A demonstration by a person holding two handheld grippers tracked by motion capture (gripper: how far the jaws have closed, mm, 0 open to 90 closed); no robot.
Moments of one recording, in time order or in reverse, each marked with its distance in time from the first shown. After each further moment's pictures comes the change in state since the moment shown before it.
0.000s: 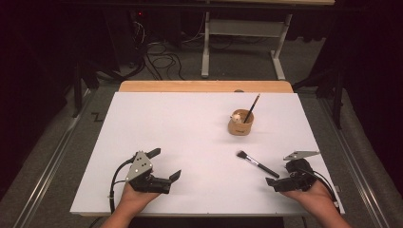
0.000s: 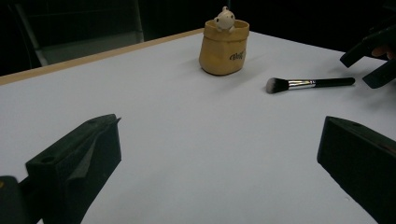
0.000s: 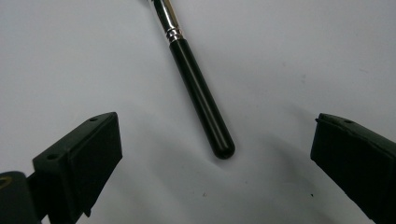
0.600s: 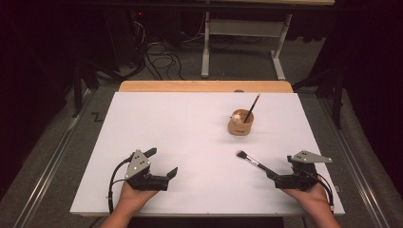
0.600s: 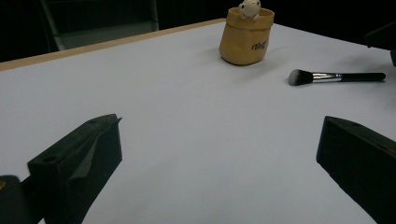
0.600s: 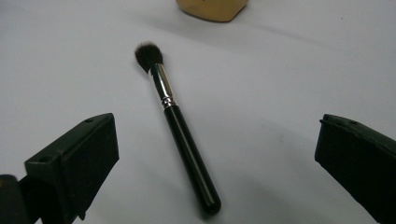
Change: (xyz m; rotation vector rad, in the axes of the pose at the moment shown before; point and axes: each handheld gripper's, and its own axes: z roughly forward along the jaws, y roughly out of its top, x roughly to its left) left arm 0.007 -0.005 0.001 0.023 0.050 -0.033; right arm -0.005 -0.008 0.000 -0.296 -0.002 0.018
